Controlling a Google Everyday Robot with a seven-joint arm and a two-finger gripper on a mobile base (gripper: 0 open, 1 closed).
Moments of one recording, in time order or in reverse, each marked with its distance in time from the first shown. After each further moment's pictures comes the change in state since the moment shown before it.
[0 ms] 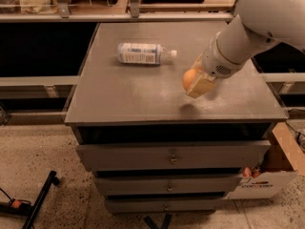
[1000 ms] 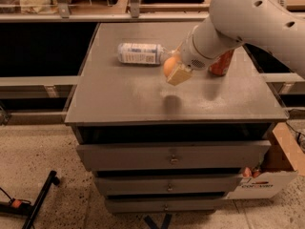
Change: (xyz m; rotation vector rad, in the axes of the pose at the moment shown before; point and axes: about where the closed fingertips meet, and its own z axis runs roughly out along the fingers) arm -0.052 -0.038 0.027 0.130 -0.072 -0.059
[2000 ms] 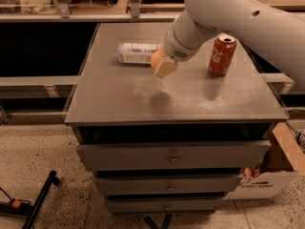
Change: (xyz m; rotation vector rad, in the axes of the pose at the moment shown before) arm -0.035 -0.017 0.022 -0.009 0.022 -0.036
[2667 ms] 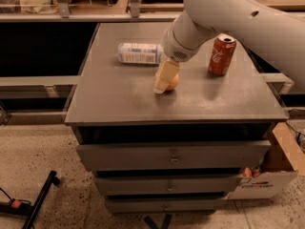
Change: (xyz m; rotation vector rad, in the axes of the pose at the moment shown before) arm -0.002 0.001 0.000 -0.004 0.000 -0.003
